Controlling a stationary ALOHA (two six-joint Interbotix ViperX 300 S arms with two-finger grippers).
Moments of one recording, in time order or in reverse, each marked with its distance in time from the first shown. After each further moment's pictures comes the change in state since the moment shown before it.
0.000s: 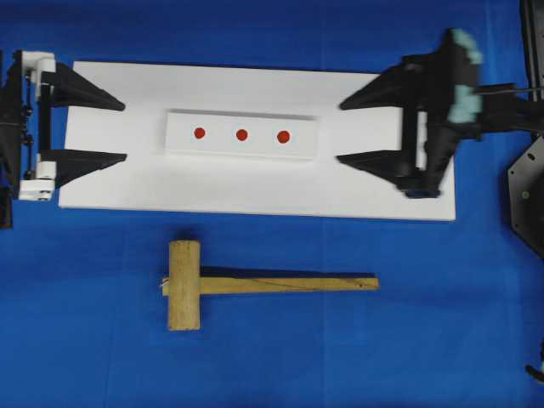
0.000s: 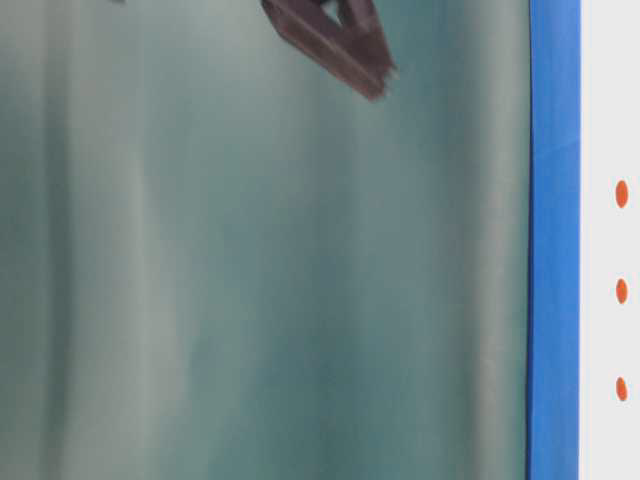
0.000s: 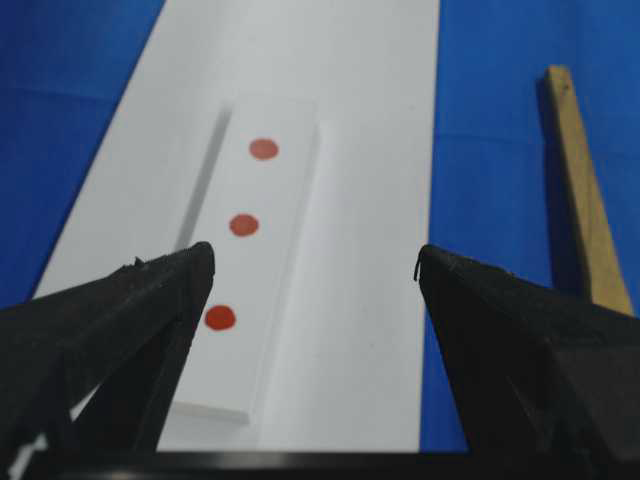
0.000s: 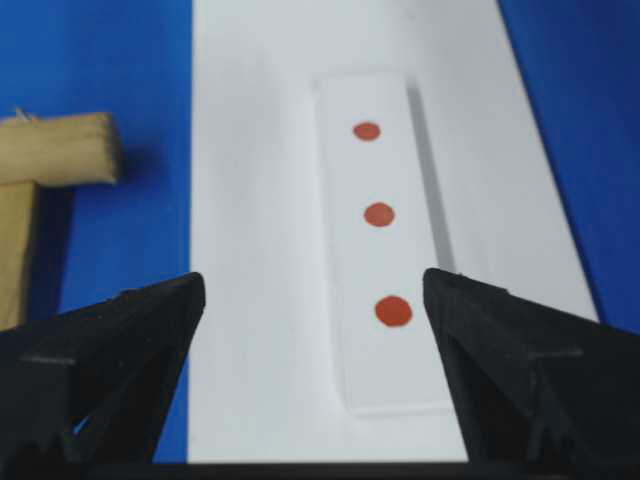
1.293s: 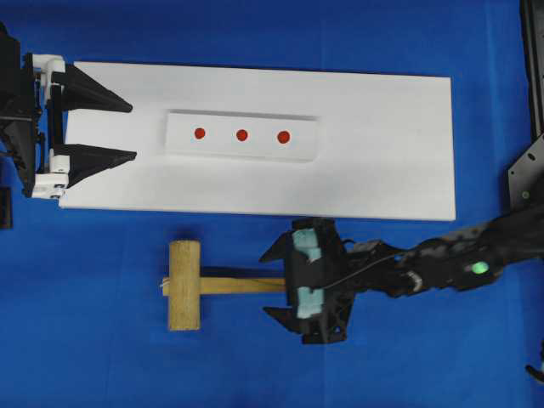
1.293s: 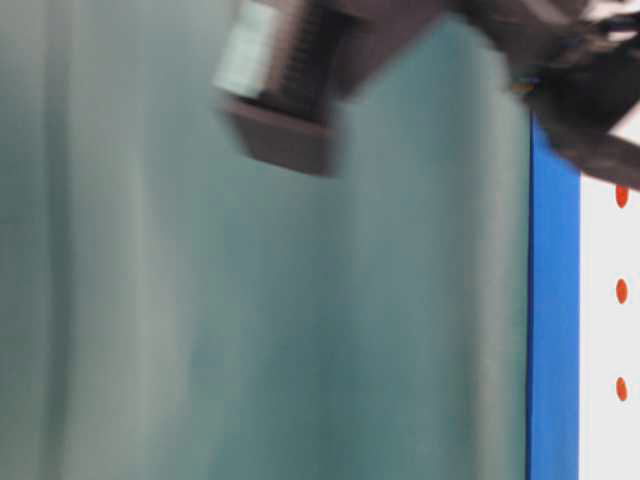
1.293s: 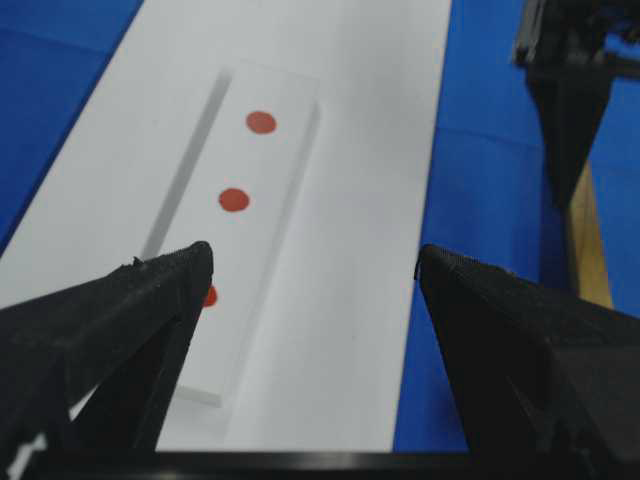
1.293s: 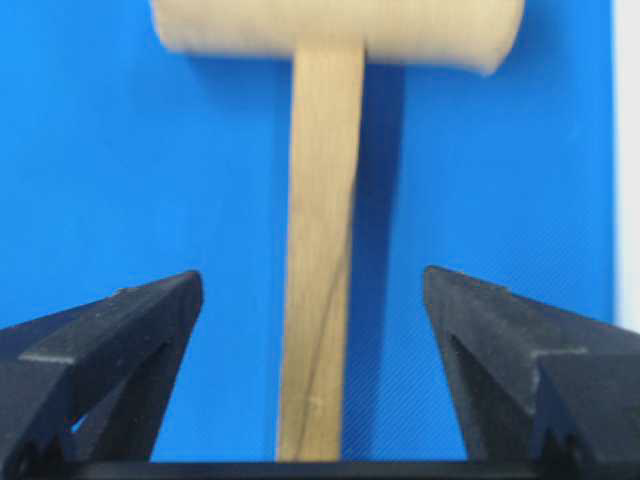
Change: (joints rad) left arm 0.012 0.080 -0.026 0.000 0.003 -0.126; right arm 0.495 0.684 -0.350 0.014 -0.259 0.167
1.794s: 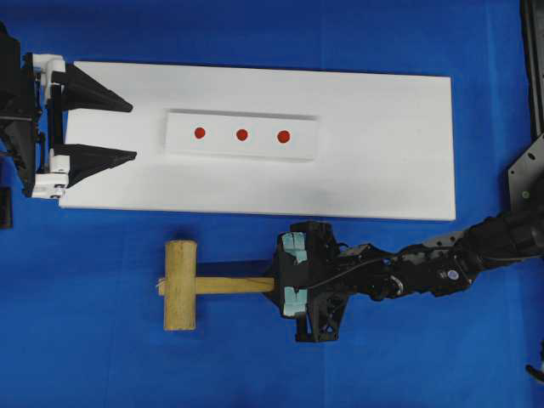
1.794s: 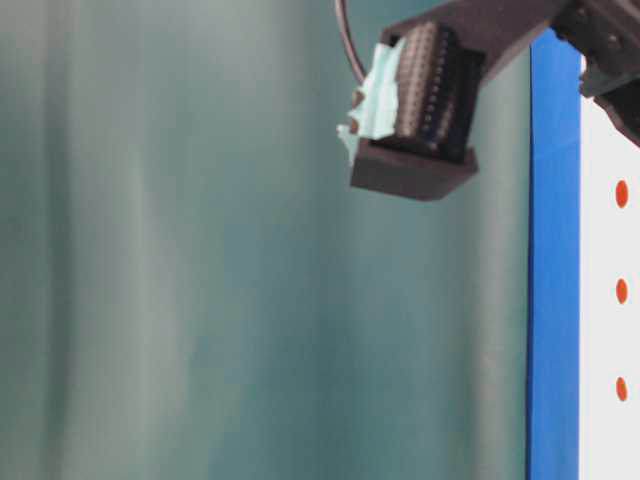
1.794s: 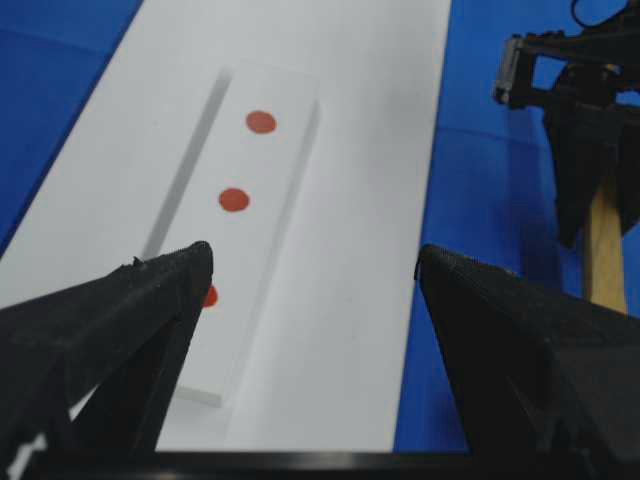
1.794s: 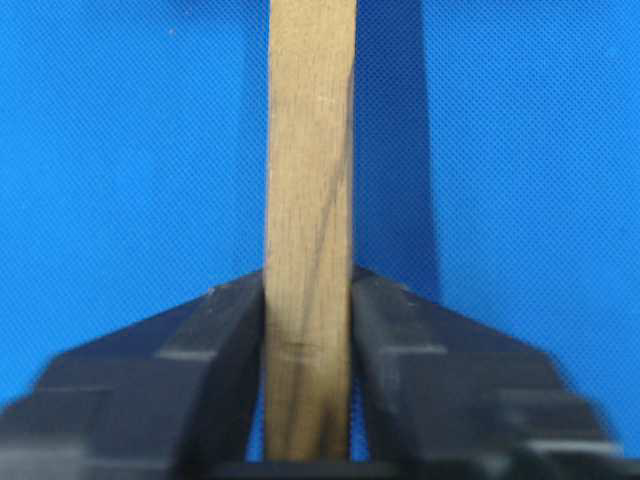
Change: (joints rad) left arm 0.000 0.000 0.000 0.002 0.000 0.006; right arm -0.002 0.137 -0.026 0.000 0.015 0.060
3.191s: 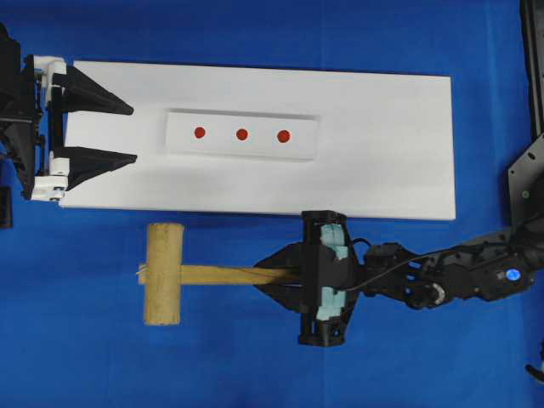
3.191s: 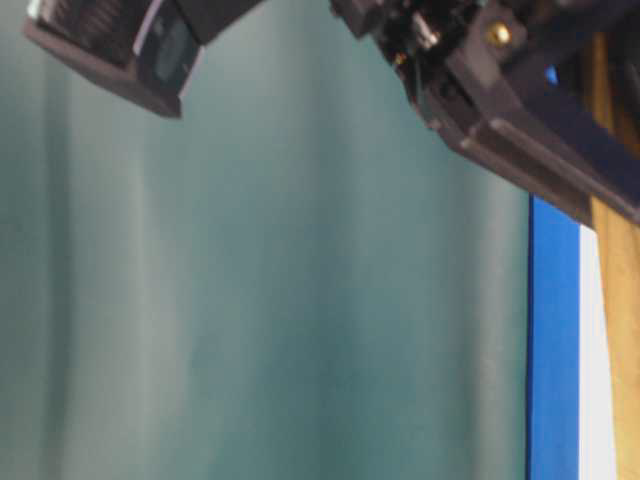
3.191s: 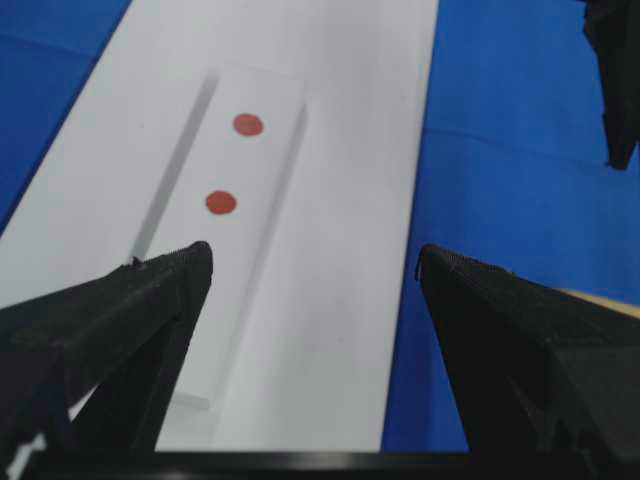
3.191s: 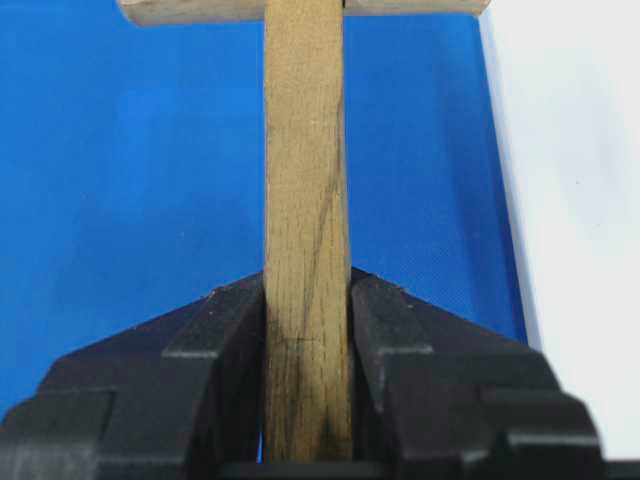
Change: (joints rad) left arm -0.015 0.000 -0.005 0.000 0.000 -0.008; right arm 0.051 -0.172 0.017 0.006 -0.199 -0.005
